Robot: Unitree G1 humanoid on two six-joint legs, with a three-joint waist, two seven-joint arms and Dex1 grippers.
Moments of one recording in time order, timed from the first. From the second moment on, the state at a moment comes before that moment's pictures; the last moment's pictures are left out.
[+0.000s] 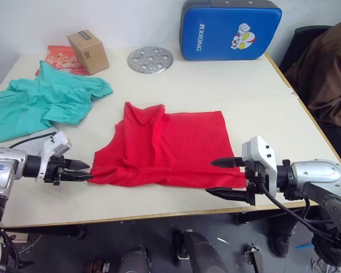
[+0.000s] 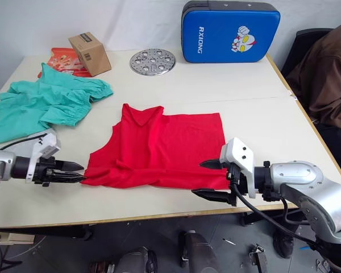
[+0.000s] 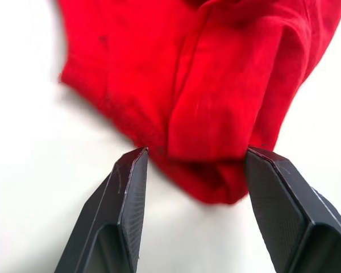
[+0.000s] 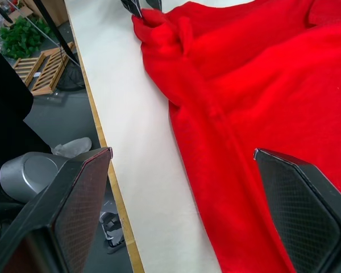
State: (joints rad) left arm -0.45 1.07 0.03 0.36 -0.28 0.56 -1.37; right arm -0.25 -0.89 -0.08 -0.62 0.76 0.86 0.92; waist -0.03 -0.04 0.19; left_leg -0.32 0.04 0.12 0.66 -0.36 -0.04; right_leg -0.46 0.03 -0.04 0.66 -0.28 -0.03
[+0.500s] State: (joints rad) left arm -0.50 1.00 -0.01 0.35 -0.28 0.57 -1.35; right arm -0.24 -0.89 -0.07 -0.62 0.76 0.85 0.91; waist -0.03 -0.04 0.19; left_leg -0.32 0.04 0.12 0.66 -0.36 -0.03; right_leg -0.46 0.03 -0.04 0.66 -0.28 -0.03
